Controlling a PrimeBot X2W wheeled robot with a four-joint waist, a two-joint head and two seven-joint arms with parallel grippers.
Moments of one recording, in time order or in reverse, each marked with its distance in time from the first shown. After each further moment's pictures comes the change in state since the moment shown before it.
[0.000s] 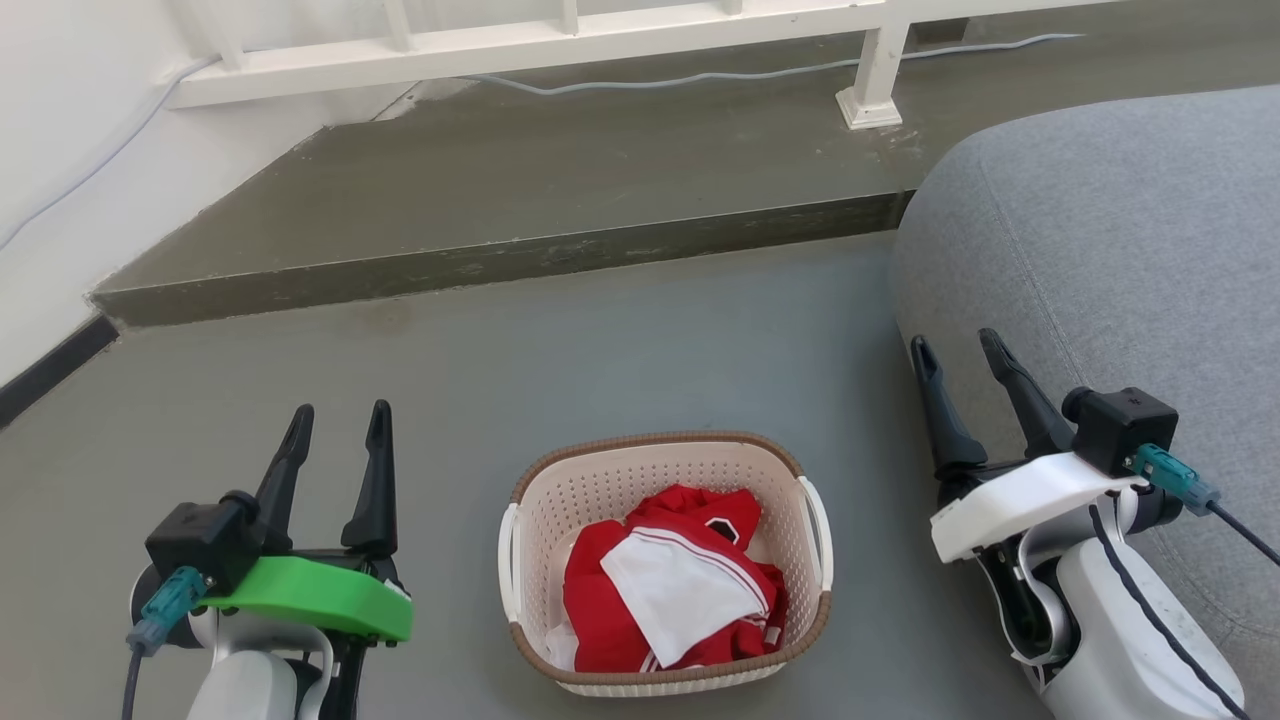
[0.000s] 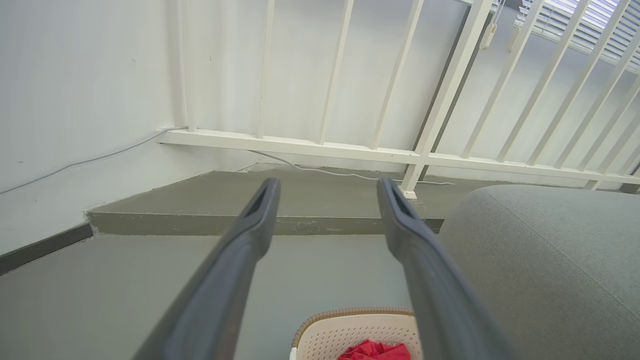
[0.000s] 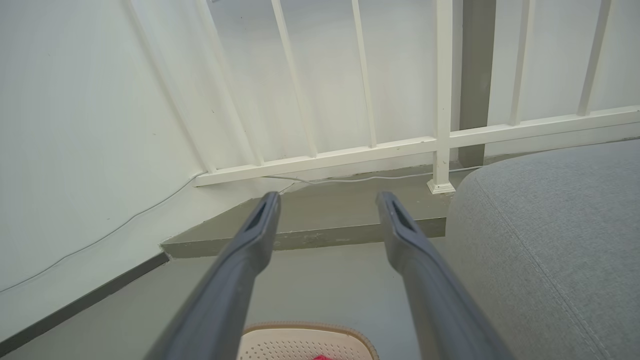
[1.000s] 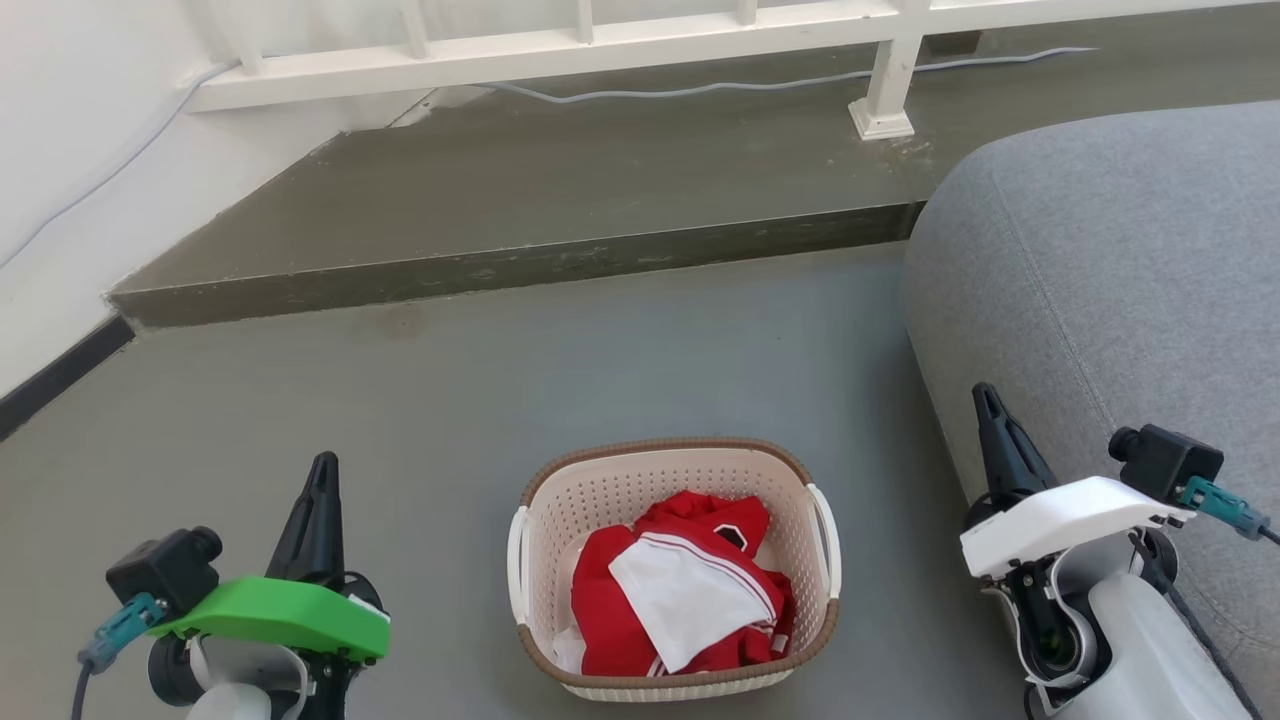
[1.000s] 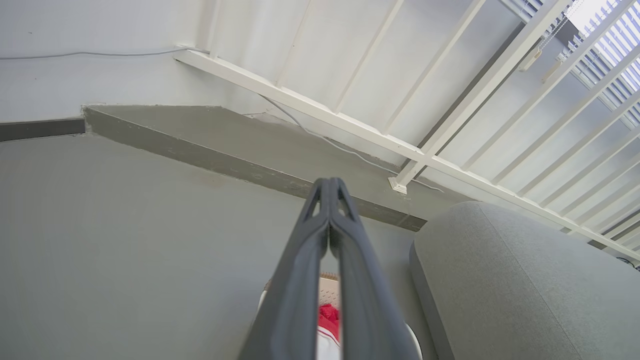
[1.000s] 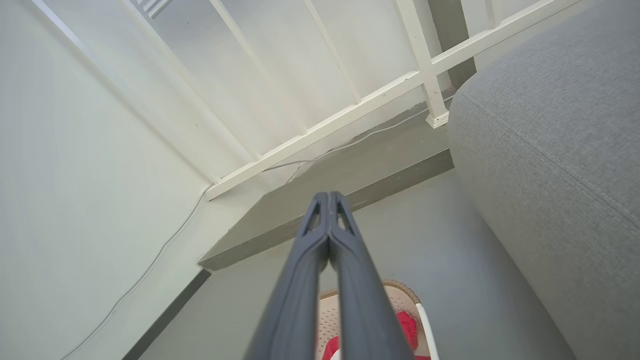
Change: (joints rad) left arm 0.030 -0.011 0.031 0.061 -0.260 0.000 0.072; right arm 0.057 0.036 -0.080 0.042 0.260 0.014 0.070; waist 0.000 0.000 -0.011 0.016
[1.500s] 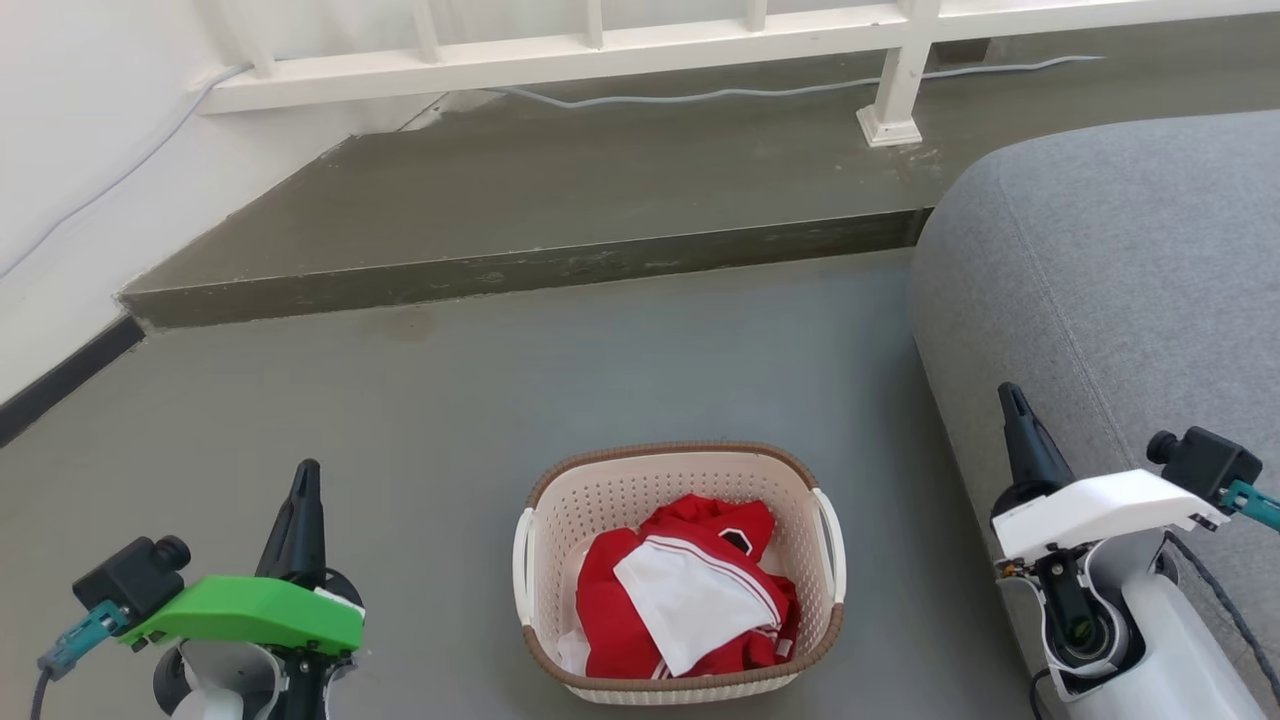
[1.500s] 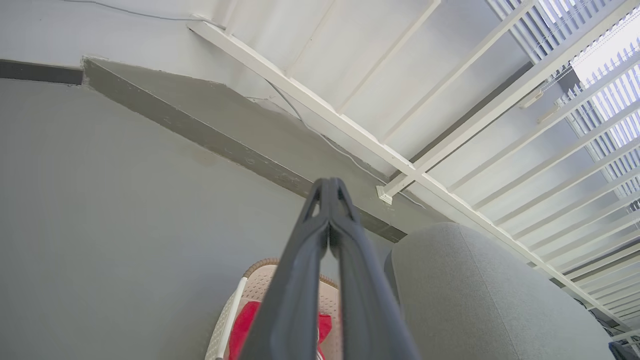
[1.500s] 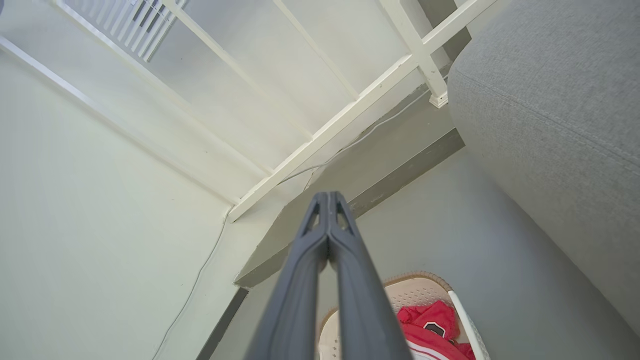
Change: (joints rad) left arm 0.000 -0.001 0.036 0.006 -0.174 0.000 0.057; right arm 0.003 0.008 -0.062 -0.007 0.182 0.016 0.057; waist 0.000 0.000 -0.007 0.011
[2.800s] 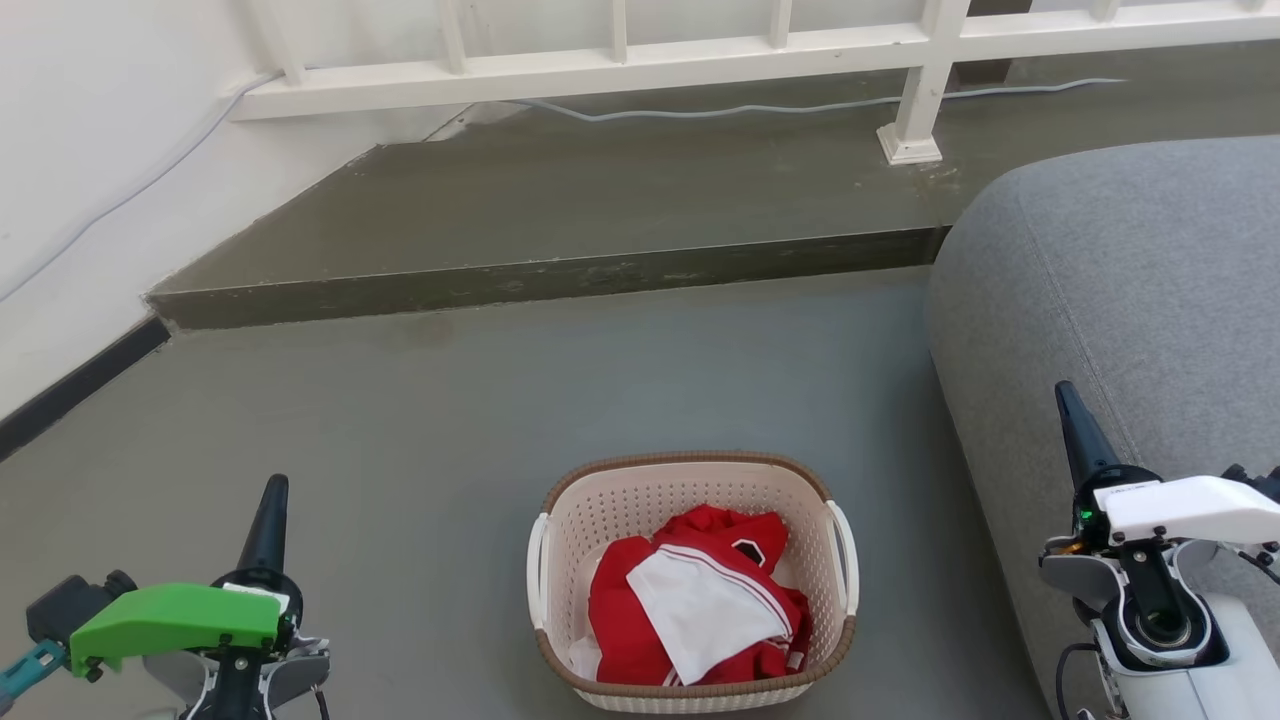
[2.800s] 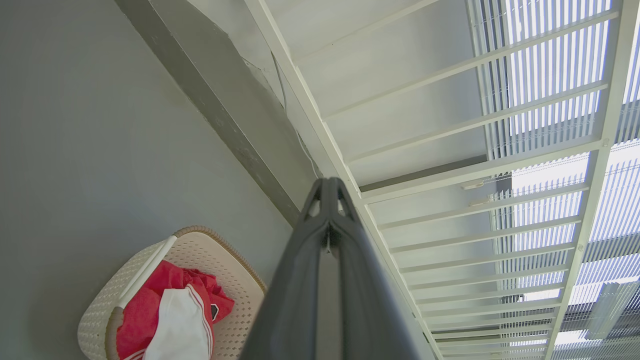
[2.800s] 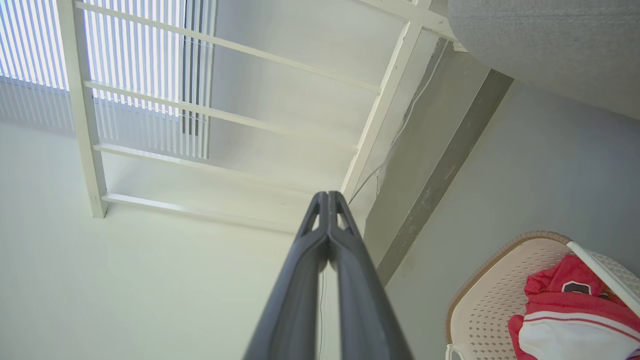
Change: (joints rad) left arm 0.000 0.000 0.091 0.016 -0.484 -0.001 0.142; right arm 0.013 0.030 -0.168 -0.019 0.493 0.043 0.145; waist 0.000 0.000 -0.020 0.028
